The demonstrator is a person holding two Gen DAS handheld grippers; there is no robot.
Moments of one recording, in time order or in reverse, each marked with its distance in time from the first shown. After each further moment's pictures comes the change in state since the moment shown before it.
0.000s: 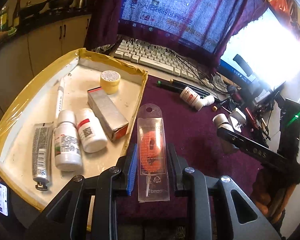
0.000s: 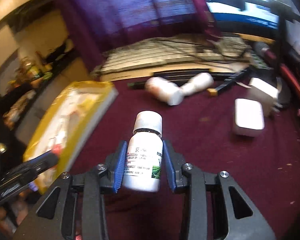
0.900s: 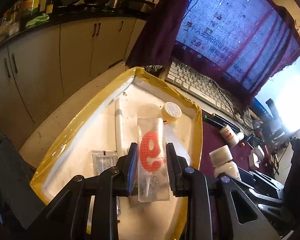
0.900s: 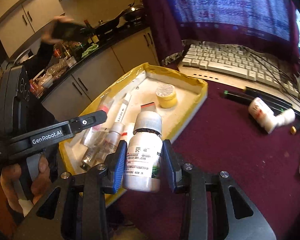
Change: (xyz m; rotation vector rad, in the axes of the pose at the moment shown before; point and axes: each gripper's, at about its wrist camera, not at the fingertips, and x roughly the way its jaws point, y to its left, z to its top) left arm -0.016 0.098 0.043 -0.170 -0.058 0.102; right arm 0.048 0.127 0.013 -0.248 0.095 0.178
